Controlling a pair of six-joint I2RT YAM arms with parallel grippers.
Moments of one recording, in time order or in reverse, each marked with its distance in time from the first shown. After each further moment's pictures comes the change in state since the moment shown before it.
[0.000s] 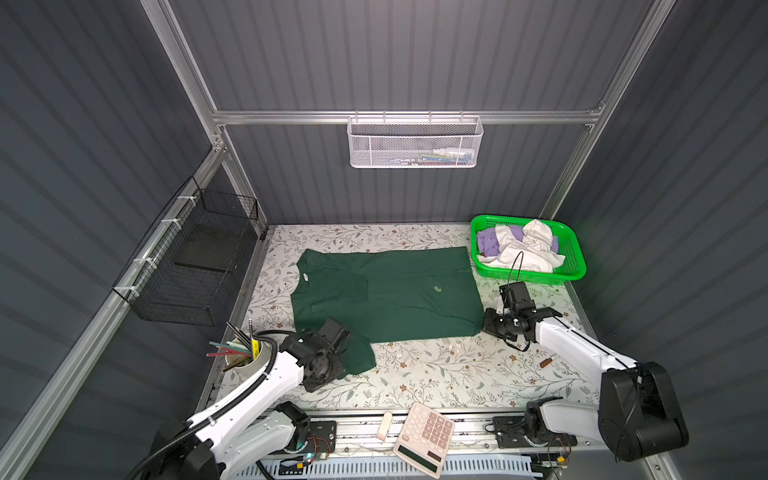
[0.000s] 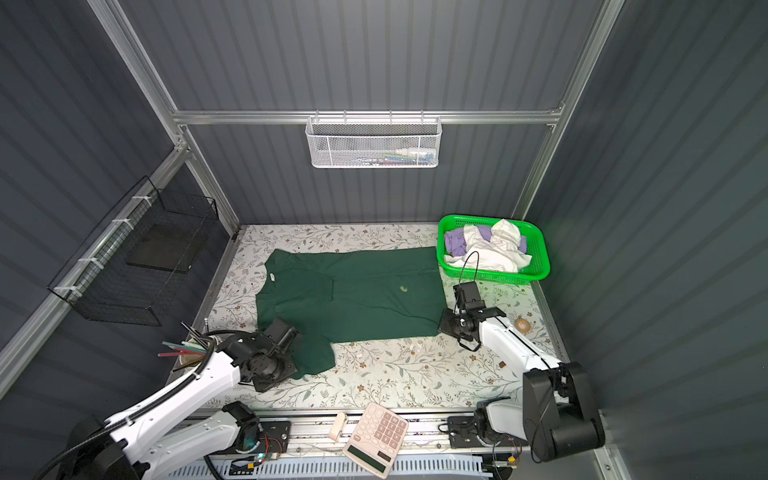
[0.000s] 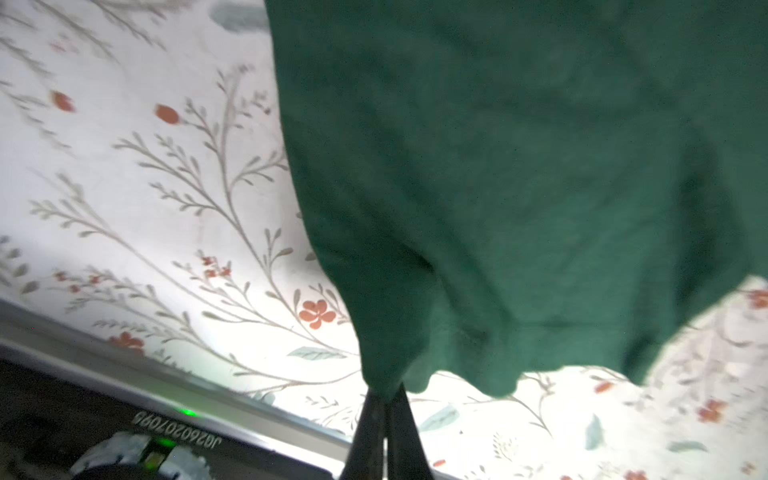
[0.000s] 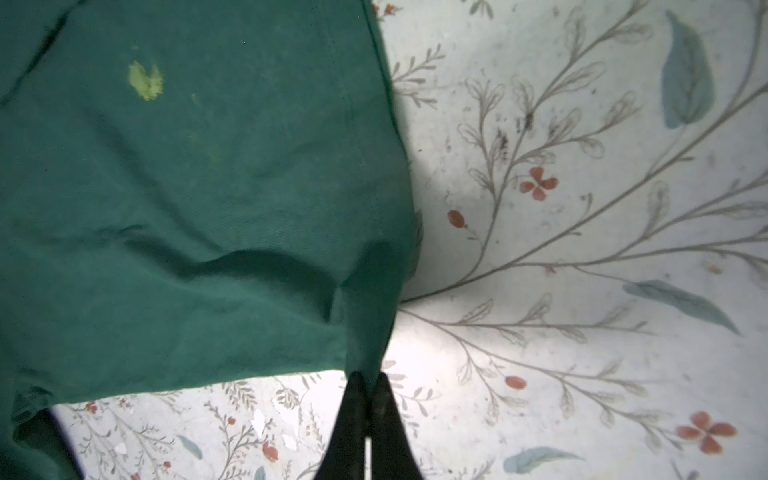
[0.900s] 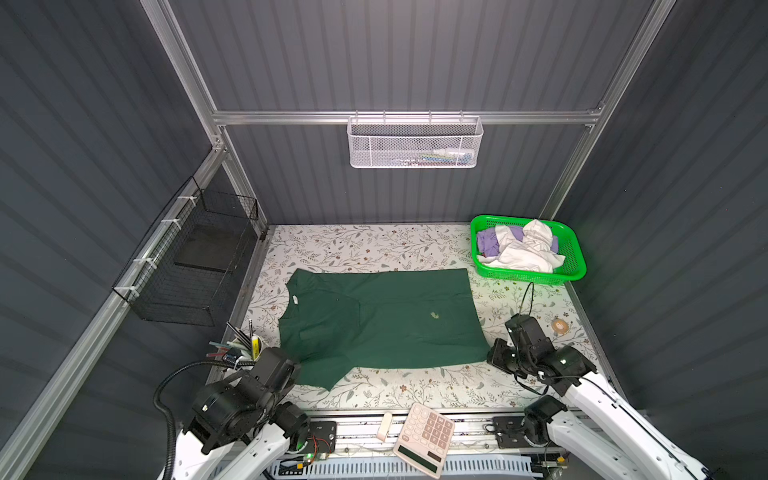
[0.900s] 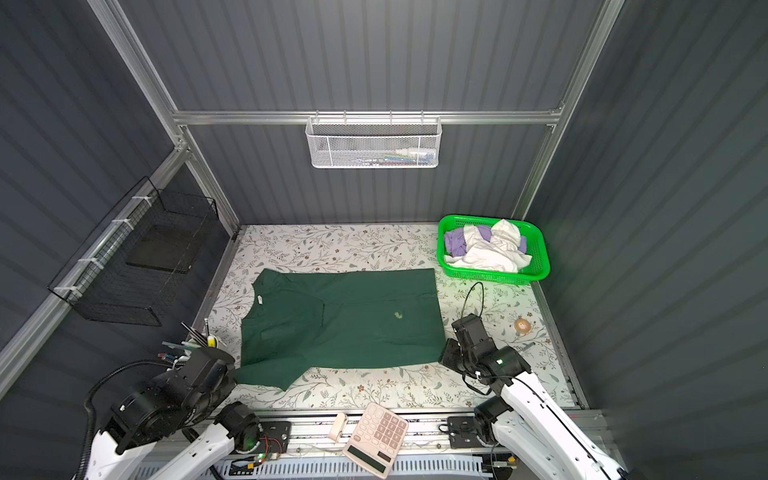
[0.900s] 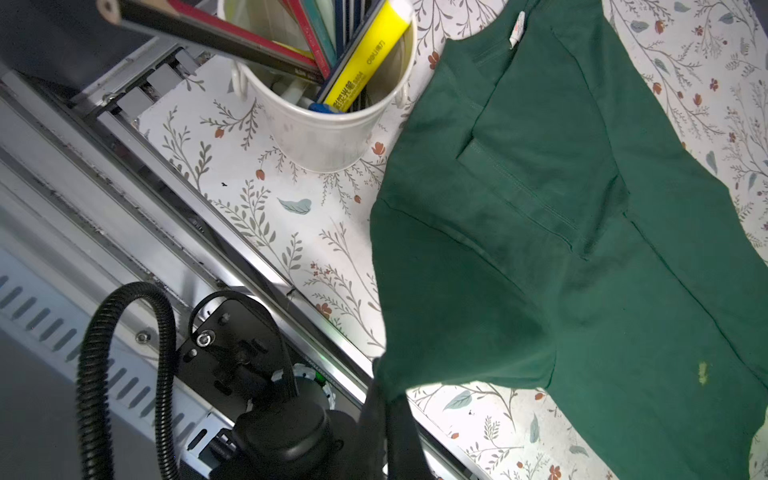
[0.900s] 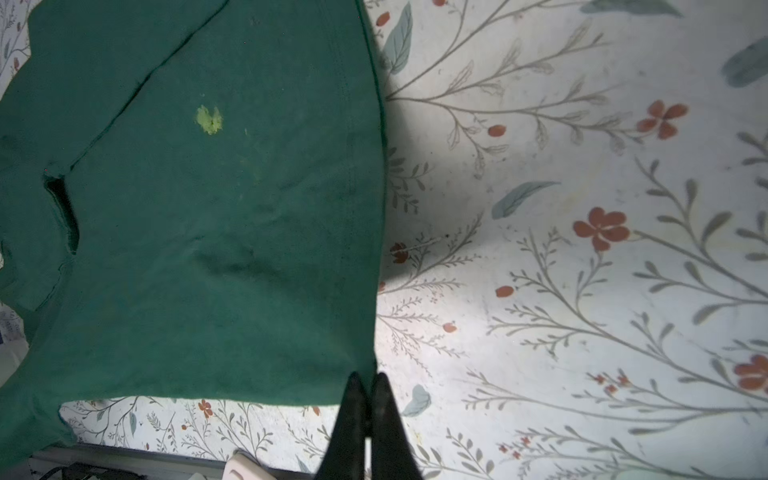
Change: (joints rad) left arm 0.000 -0.482 0.237 -0.536 -0.274 -0.219; right arm 0.258 -0.528 -0.116 -0.376 0.110 0.323
